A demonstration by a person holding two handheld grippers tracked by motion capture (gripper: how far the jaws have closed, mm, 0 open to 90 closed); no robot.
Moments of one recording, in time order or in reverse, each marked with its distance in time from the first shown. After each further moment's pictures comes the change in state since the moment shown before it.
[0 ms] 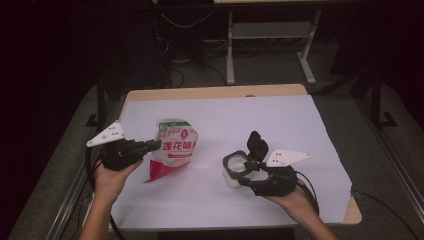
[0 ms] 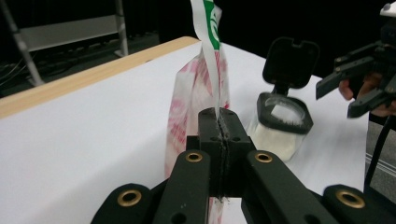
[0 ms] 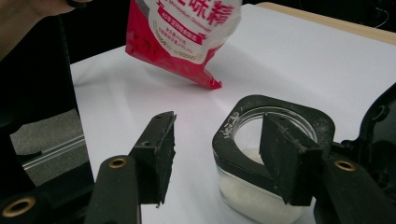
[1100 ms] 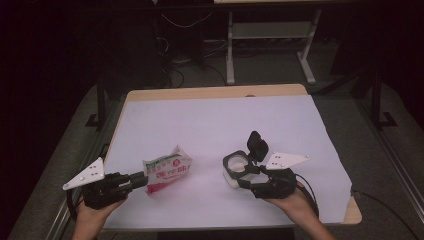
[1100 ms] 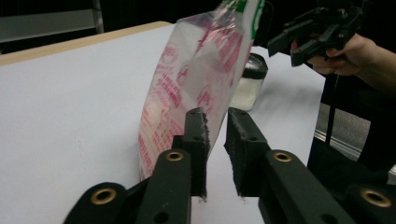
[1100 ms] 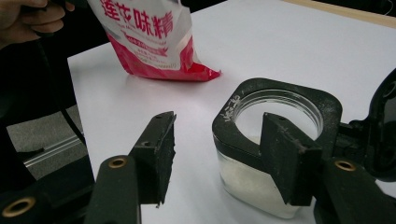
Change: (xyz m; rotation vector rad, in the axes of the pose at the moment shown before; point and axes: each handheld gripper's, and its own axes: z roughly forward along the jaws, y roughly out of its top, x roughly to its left) left arm -0.022 -0.069 -0.042 -0.009 -0.096 0.004; right arm -0.001 -0.010 0.004 0.022 -0.001 0.020
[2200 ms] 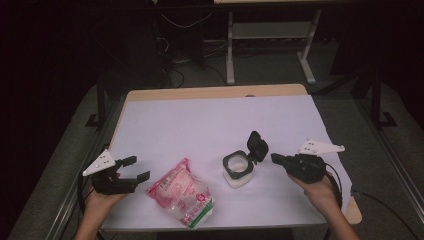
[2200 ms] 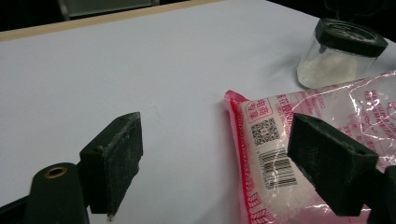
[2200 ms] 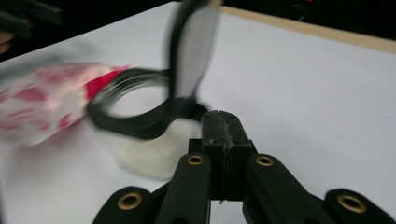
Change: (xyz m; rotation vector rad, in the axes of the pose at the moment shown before) left arm 0.048 -0.023 0.024 0.056 0.229 -0.055; right arm -0.067 -0.012 -0.046 -0.053 -0.212 0.060
